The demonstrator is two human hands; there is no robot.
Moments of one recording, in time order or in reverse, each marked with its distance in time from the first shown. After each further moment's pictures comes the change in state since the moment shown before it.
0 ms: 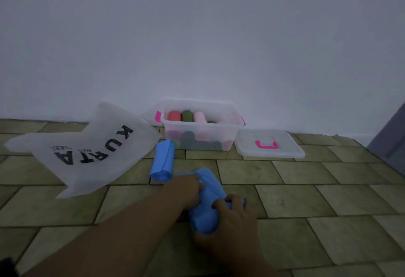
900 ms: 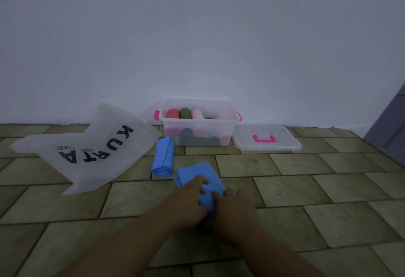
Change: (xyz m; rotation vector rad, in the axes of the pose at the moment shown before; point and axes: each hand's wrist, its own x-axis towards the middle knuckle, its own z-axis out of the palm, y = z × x) left_hand -0.072 0.028 0.002 -0.793 0.185 -0.005; right_hand 0.010 0.005 -0.007 -0.200 -0.164 -0.090
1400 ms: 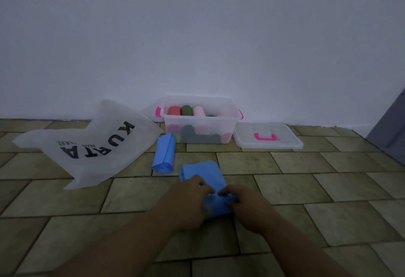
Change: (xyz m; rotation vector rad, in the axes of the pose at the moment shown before) left_hand -0.004 -0.001 0.004 0.535 0.111 0.221; right_hand 0.002 0.043 -0.007 0.489 0.053 -0.074
